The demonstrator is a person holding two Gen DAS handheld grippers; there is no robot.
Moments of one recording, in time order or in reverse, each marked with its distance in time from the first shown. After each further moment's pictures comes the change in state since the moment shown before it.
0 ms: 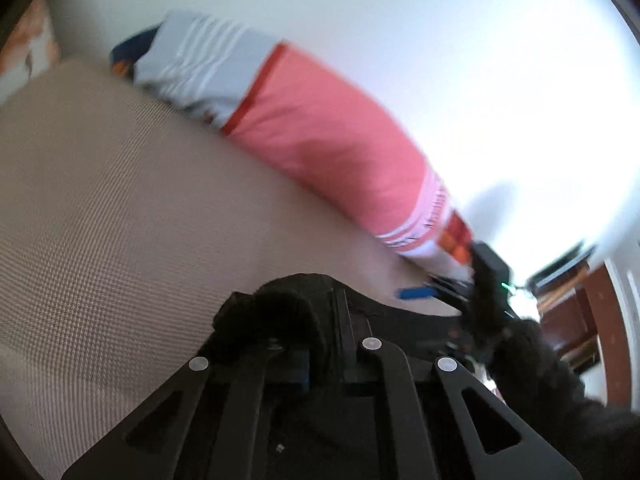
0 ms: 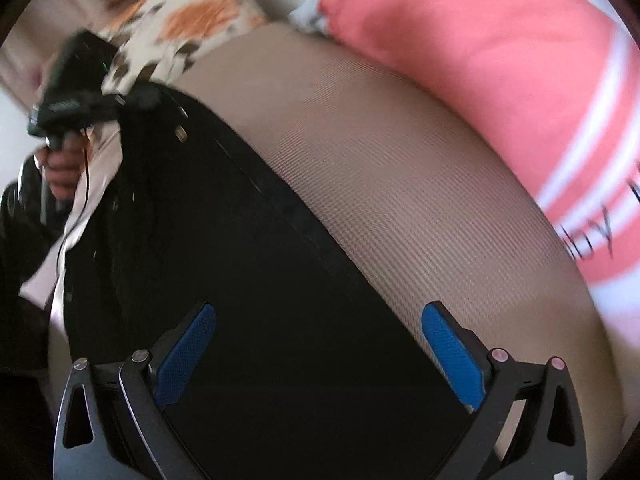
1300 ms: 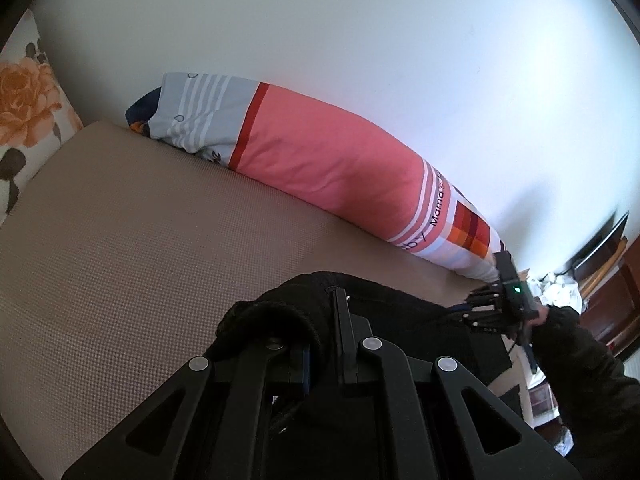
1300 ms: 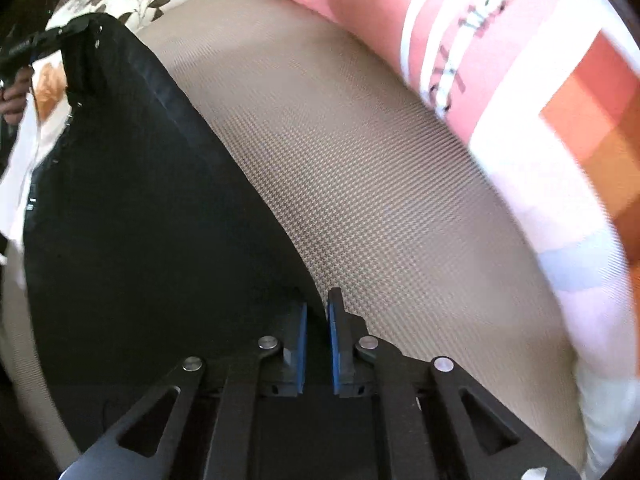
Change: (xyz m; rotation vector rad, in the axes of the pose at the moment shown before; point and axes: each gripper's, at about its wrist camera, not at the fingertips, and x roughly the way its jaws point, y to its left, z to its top) left arm -0.039 -0.042 -0.020 0.111 -0.067 0.191; right arm -0.028 -0.030 -0.072 -0.022 0.082 -0.230
